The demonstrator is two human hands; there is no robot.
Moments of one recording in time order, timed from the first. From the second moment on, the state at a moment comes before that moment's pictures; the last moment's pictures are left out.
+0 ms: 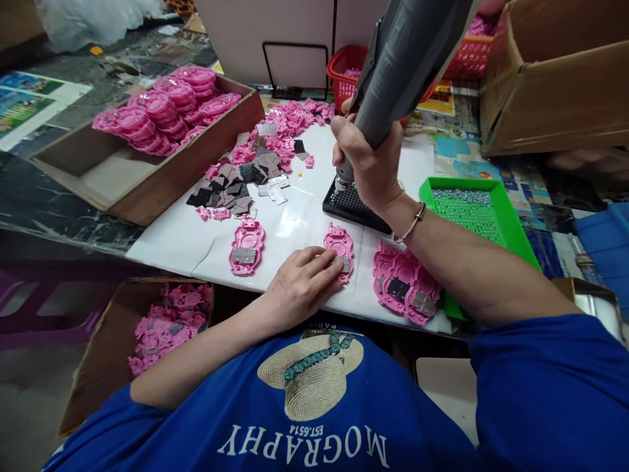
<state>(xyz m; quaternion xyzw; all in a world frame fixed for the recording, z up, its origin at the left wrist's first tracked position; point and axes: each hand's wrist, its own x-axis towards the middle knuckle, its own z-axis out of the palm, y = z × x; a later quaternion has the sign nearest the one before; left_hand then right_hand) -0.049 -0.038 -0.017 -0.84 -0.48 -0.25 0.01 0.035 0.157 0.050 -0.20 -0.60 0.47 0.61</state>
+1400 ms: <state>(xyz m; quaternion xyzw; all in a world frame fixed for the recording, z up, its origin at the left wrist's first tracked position) -0.048 -0.038 -0.013 -0.84 -0.49 -0.23 0.00 0.080 0.100 0.053 -0.22 -0.61 0.52 0.55</state>
